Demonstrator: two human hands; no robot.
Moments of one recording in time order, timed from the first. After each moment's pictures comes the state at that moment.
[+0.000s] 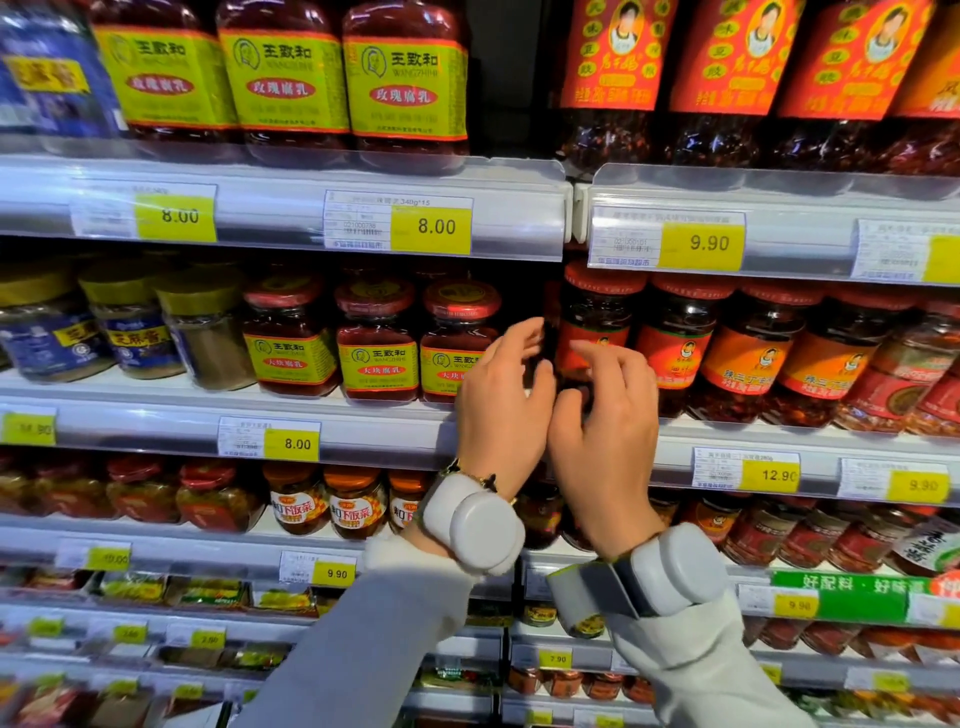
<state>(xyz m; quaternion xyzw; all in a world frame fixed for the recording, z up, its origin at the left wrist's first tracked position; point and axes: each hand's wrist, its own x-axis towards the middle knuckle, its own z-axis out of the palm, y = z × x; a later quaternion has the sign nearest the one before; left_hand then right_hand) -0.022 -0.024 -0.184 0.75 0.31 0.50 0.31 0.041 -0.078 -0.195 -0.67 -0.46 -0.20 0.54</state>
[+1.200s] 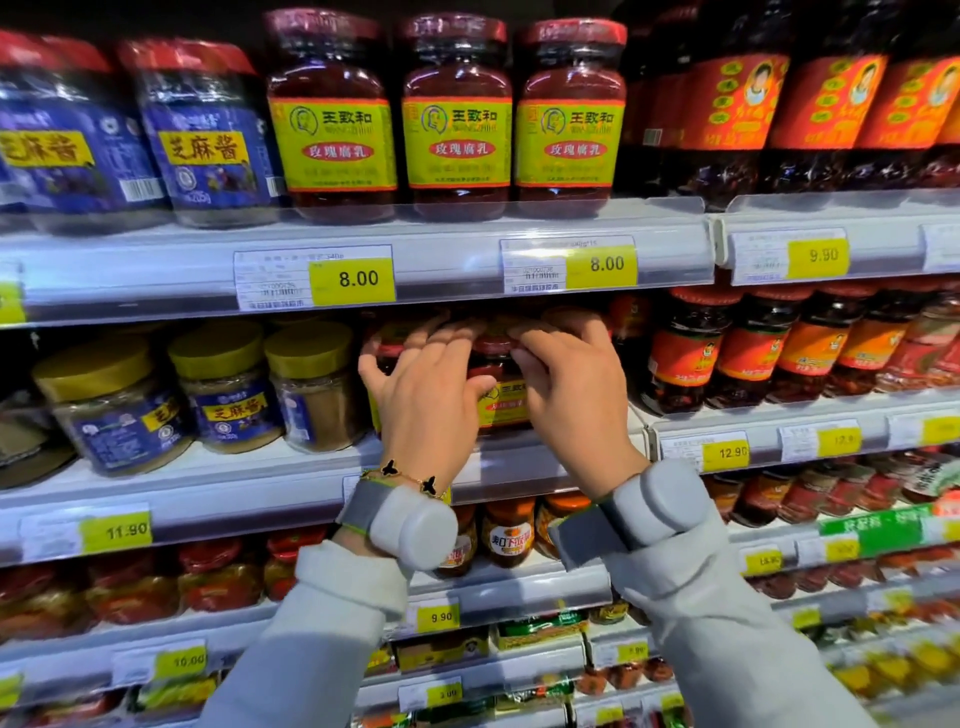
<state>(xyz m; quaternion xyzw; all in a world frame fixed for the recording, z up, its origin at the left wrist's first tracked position) -0.166 0.085 -0.164 0.85 0.35 0.38 -0.03 -0.063 0.008 -0.157 -0.72 -0.50 -0.26 0.39</state>
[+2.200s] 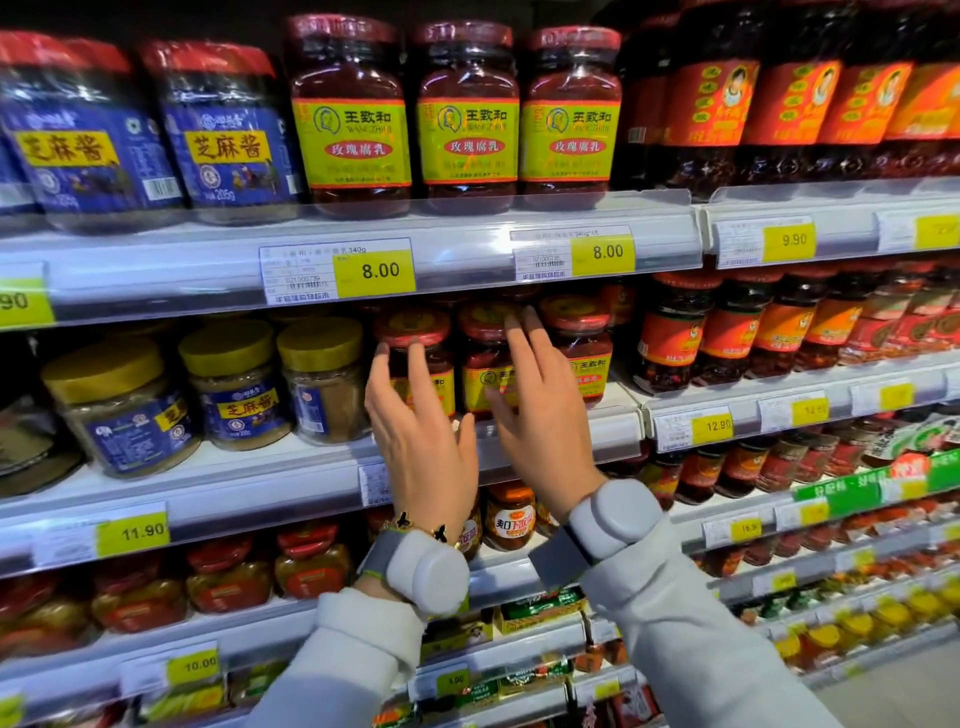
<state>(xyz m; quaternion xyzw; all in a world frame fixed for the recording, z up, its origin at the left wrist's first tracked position) -0.189 0.073 -0.211 0.79 0.37 0.48 0.09 -0.092 0.018 -0.196 -0.75 -0.51 -0.23 0.36</state>
